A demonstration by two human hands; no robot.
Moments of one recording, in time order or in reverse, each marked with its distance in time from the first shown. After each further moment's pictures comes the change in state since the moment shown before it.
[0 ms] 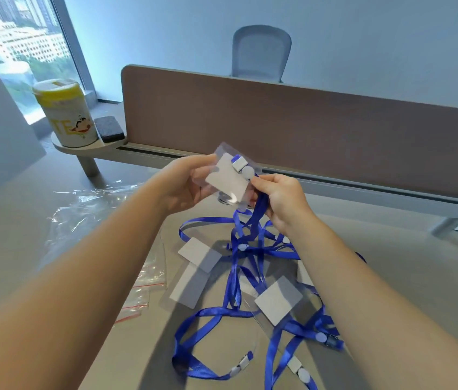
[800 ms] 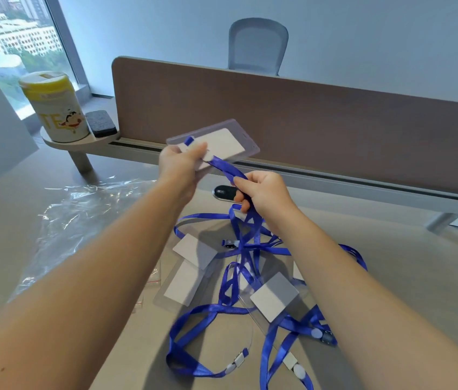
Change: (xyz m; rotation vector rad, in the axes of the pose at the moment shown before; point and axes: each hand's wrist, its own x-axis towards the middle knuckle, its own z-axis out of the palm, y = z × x) left_hand 0.027 -0.010 0.014 -0.090 0.371 0.335; right_hand -0.001 0.005 0.003 -0.336 -0.132 -0.087
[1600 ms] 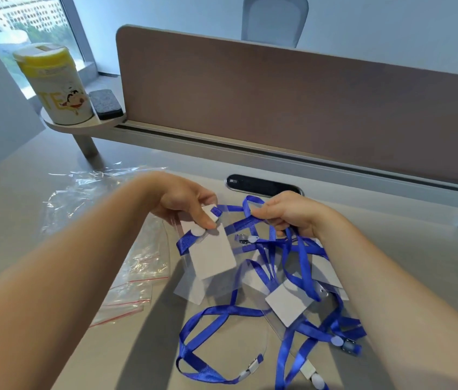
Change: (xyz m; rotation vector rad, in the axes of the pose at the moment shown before) left_hand 0.030 -0.002 -0.056 1.088 -0.840 -0.615; right_hand 0.041 0.044 -0.022 -0.235 -0.402 0.311
